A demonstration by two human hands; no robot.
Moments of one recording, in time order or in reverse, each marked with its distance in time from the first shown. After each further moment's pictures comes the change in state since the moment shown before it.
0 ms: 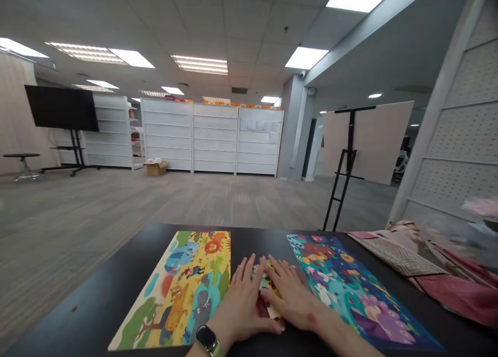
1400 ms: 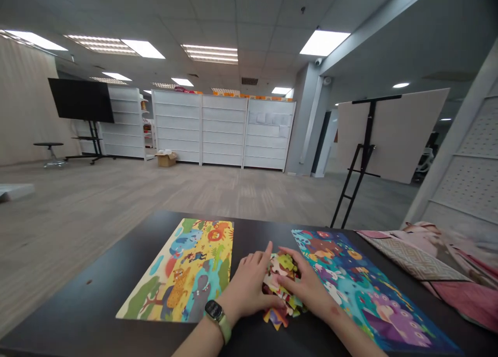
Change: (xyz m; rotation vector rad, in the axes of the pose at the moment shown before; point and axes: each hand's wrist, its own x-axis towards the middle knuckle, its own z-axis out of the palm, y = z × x) left_hand 0.018 0.001 0.010 -0.047 0.168 0.103; right_hand -0.004 0.034 -0.002 0.471 0.306 -0.074
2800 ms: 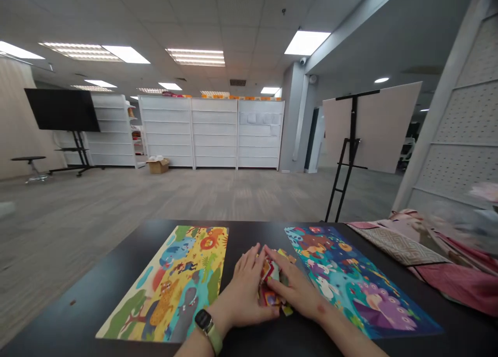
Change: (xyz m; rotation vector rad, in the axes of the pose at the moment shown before) left_hand -0.002 0.015 -0.005 0.064 -0.208 -0.068; right_hand -0.004 0.005 0.001 -0.083 -0.180 -0.100
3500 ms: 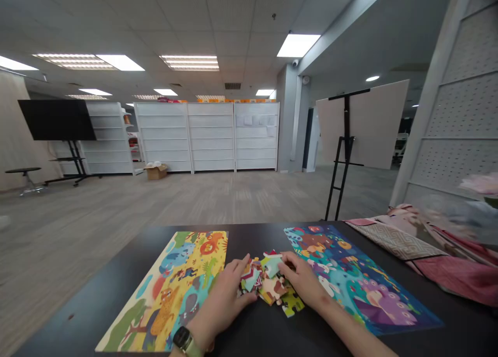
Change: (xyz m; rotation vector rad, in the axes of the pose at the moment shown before) left_hand -0.026 -0.032 -0.007 -0.188 0.224 -0.046; right_hand 0.008 0.011 -0.004 -0.009 0.272 0.138
